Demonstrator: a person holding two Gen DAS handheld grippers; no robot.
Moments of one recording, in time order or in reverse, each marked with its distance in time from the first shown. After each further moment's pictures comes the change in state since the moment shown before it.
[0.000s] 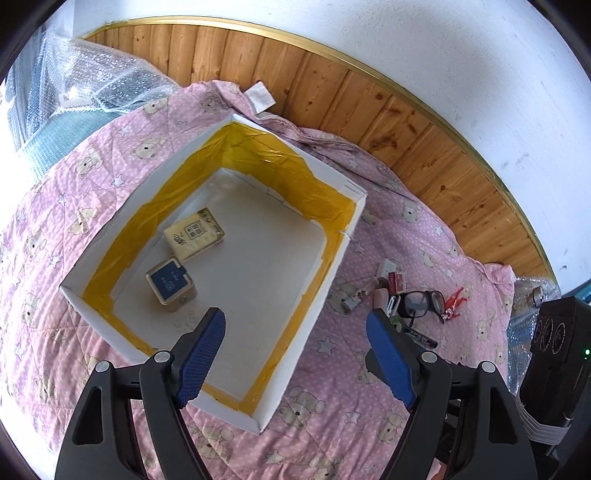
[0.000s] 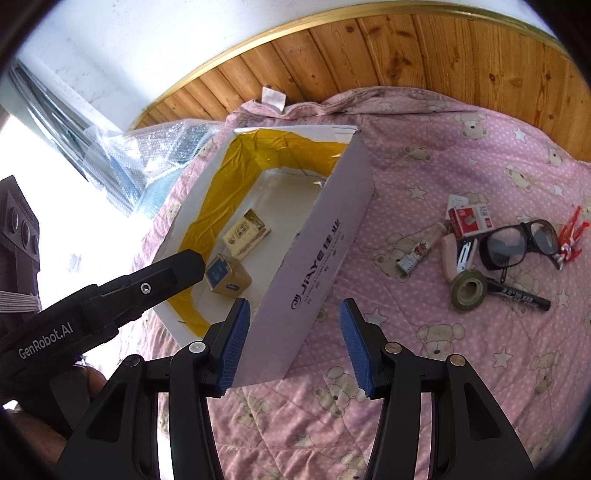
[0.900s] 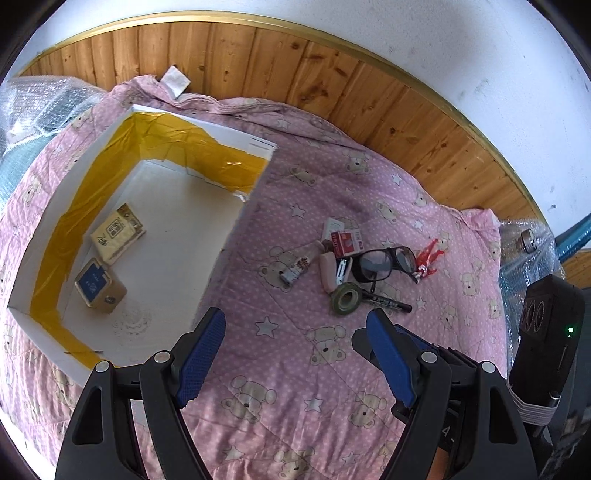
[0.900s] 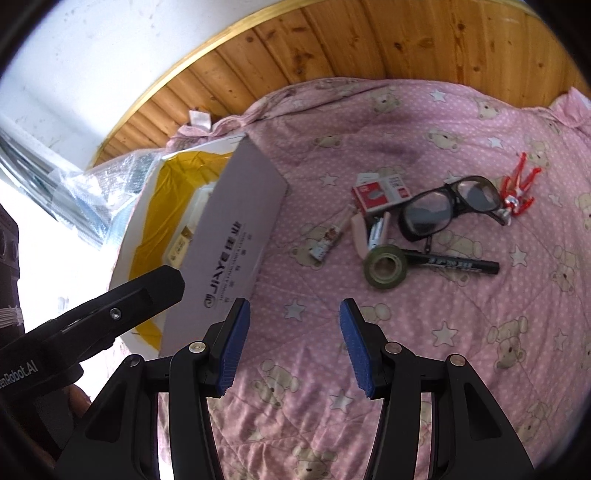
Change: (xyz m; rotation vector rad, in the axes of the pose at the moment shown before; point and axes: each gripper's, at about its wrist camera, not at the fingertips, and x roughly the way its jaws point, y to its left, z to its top) left arm 0.040 -0.088 -0.015 0.172 0.109 -0.054; right arm -0.021 -0.088 -0.019 0.180 -0.029 -0.084
